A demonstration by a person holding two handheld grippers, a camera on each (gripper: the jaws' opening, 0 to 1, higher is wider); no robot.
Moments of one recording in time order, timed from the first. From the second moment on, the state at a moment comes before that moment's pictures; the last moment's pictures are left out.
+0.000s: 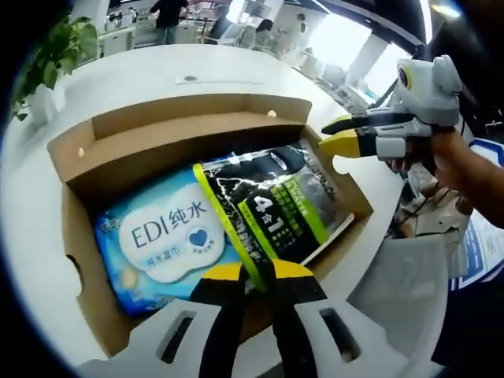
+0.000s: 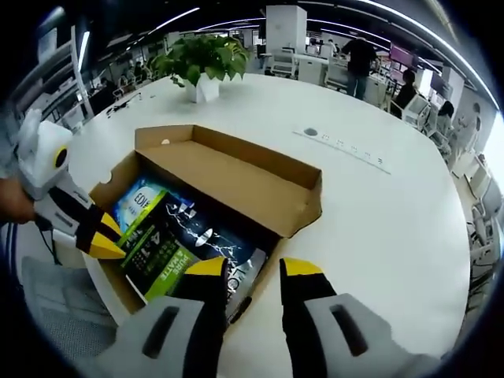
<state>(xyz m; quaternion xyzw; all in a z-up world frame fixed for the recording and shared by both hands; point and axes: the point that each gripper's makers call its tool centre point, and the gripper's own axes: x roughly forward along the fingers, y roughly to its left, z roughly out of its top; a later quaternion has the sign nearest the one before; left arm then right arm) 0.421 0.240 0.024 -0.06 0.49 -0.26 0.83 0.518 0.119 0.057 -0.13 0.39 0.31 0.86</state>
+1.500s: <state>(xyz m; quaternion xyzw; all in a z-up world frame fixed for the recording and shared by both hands) 0.417 0.274 0.024 -0.09 0.49 -0.23 0.84 0.510 0.158 0.030 -0.10 0.44 0.36 0.82</state>
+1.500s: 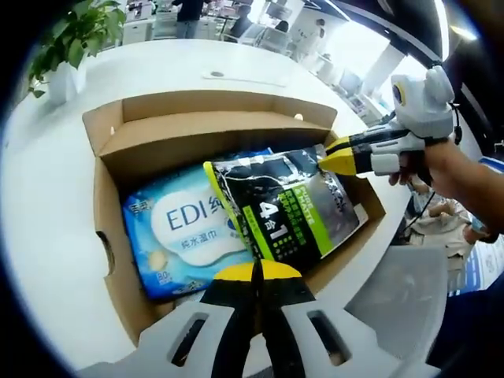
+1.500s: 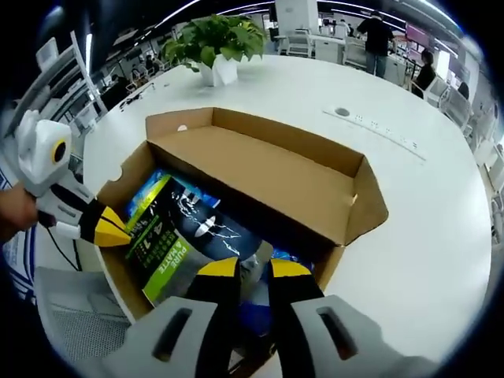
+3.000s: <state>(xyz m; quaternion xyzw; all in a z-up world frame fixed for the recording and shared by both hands) 0.423 0.271 0.078 -0.07 0.46 -0.23 0.85 0.513 0.159 0.081 -0.03 0.41 0.36 0.84</state>
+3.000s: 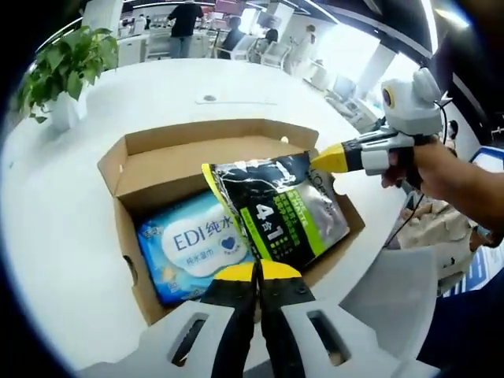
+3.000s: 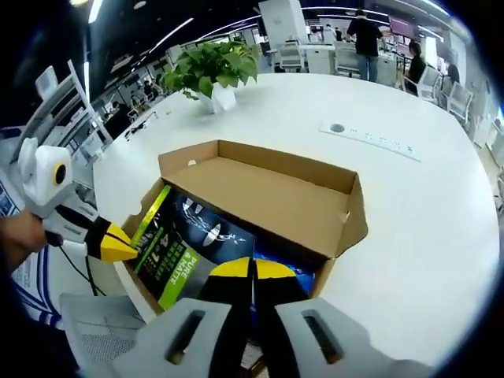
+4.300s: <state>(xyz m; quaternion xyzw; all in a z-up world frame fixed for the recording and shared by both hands) 0.454 0.131 0.129 -0.03 0.41 -0.32 0.85 0.527 0.011 0.138 -0.02 0.37 0.27 0.89</state>
